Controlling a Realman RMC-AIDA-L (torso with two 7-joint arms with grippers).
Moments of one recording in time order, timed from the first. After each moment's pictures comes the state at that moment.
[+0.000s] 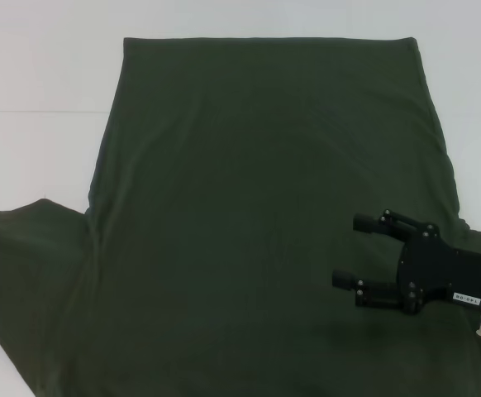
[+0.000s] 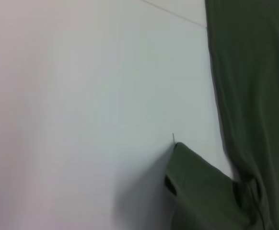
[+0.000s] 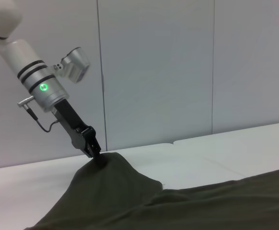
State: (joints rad) left arm -0.57 -1.98 0.42 0.98 2.70 1.46 -2.48; right arm 0.53 2.10 -0.43 -0.44 -2.08 -1.60 0.90
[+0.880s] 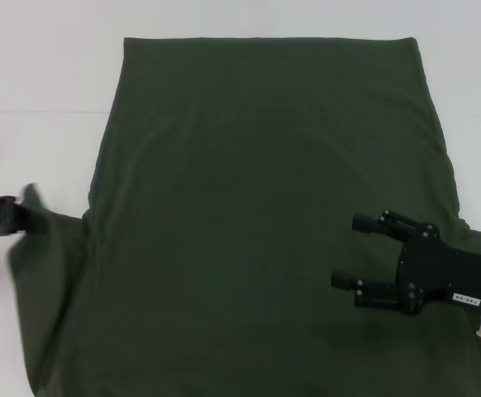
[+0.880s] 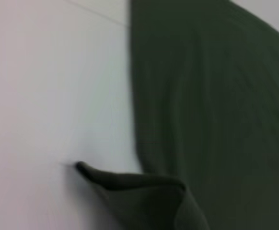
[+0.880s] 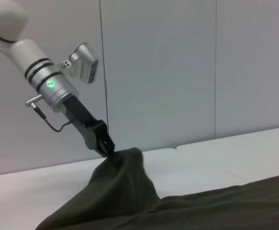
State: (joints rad) left arm -0.59 -2.02 0.45 1.02 2.57 1.57 -2.48; right arm 0.53 2.10 -0.43 -0.43 -2.07 -1.61 0.90
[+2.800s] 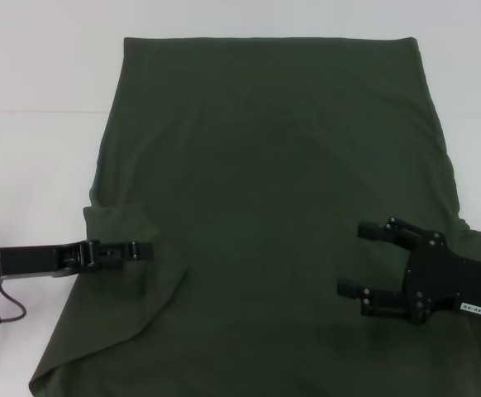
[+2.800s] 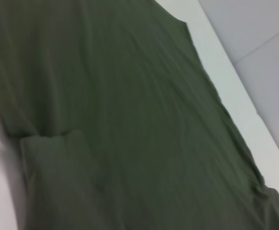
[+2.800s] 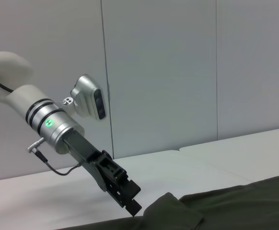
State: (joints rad) left arm -0.56 -2.05 0.46 0.65 2.32 1.49 -2.13; right arm 0.50 2.10 -0.43 -0.43 -2.07 -1.64 0.91
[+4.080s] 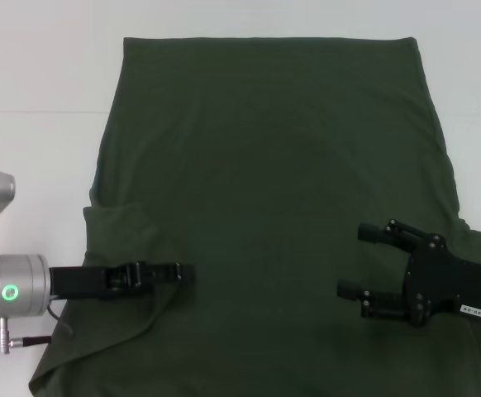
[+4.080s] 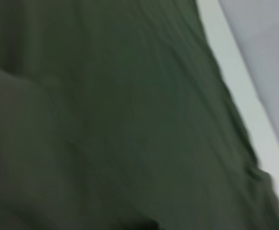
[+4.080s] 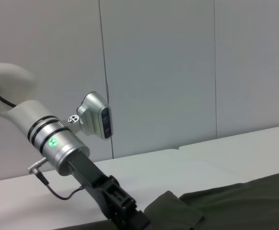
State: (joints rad) left arm -0.58 -2.11 0.50 0.57 2.33 1.39 -2.16; right arm 0.50 2.10 -0.43 -0.43 -2.07 -1.64 0.91
